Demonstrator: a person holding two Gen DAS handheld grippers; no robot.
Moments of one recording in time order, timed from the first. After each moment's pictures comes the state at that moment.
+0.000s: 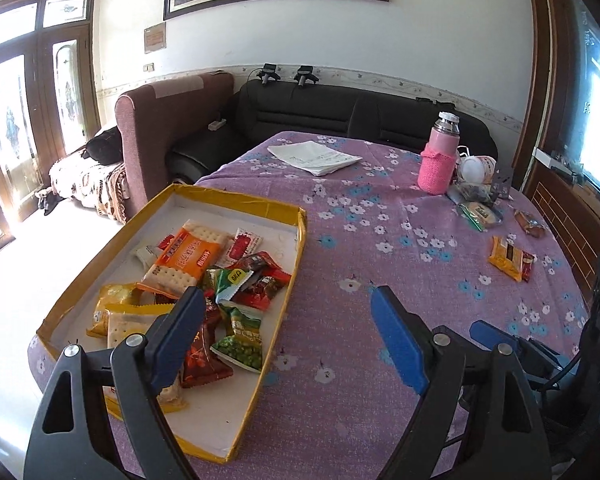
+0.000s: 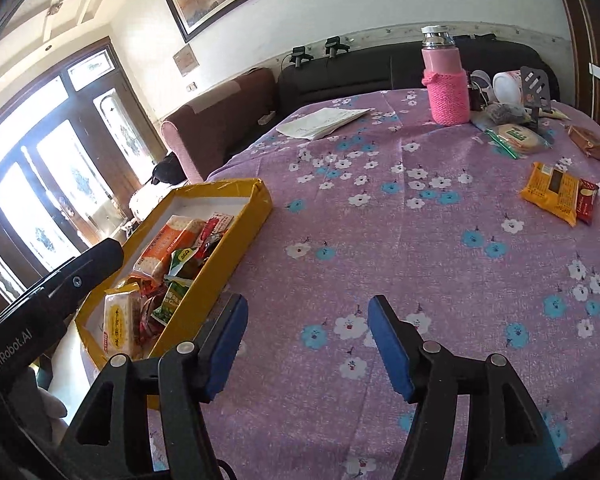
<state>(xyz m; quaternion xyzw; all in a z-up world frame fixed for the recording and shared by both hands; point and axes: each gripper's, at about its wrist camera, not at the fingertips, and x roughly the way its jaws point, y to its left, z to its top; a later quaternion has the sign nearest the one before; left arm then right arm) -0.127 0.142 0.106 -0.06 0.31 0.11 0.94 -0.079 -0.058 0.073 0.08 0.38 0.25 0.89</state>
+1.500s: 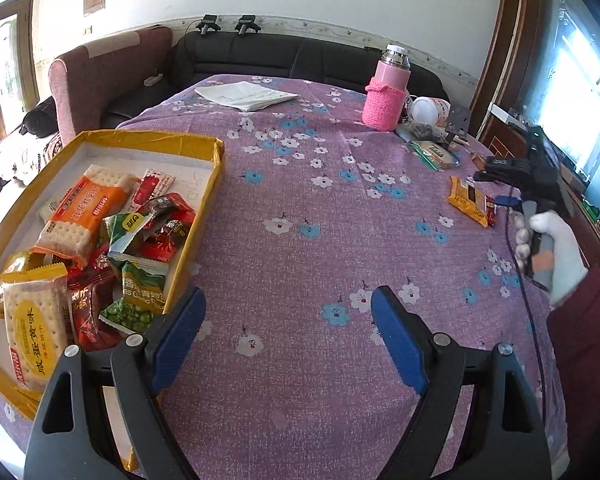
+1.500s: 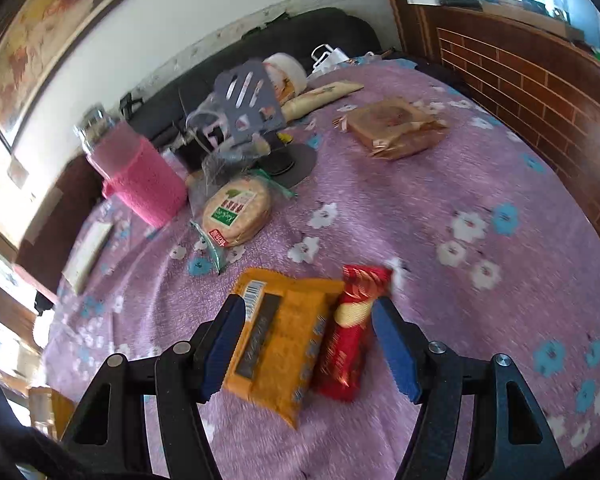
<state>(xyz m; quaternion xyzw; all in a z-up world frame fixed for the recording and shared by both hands) -0.092 0.112 0.055 -0.07 0.39 0.00 0.92 0.145 -0.265 0.039 0.18 0.44 -0.04 0.88</state>
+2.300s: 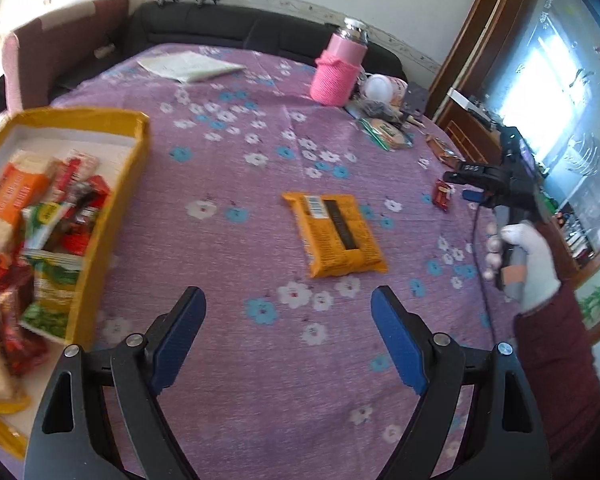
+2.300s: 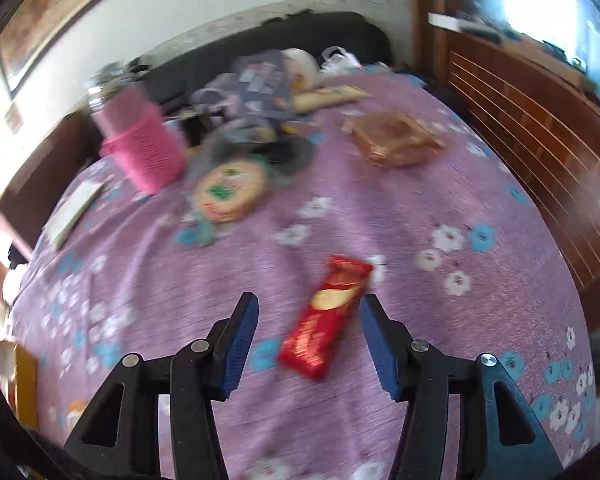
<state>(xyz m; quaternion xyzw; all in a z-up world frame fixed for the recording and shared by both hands) -0.062 0.089 0.046 -0.12 0.44 -0.11 0.88 0.122 -0.285 0.039 0.13 0.44 -0.06 0.88</state>
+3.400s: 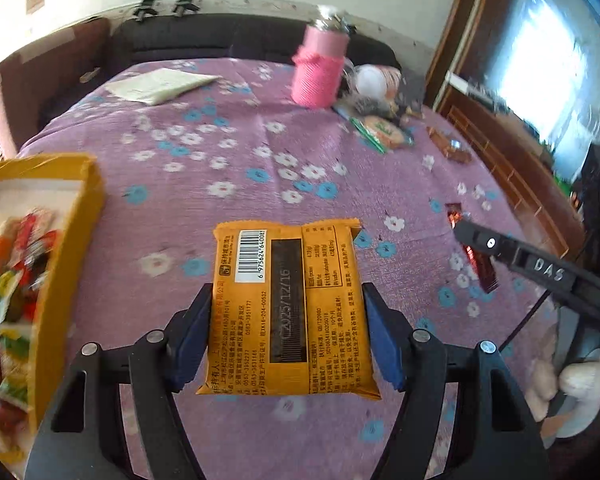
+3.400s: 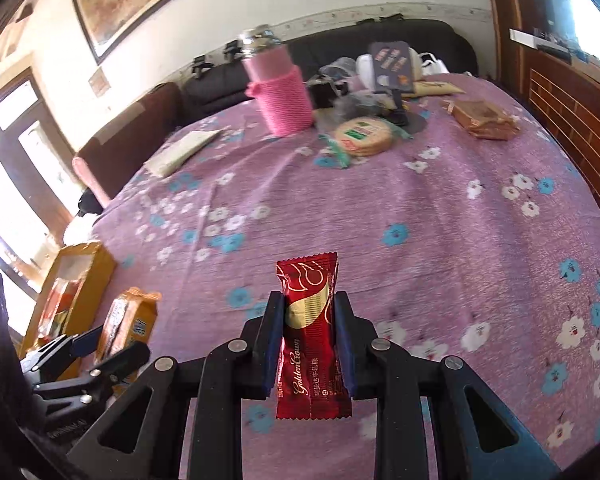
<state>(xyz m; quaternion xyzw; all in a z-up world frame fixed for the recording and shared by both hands) -0.035 0.061 0.051 -0.07 0.42 -0.09 0.90 0.010 -0.196 0.063 0.10 0.41 0.14 0.89</state>
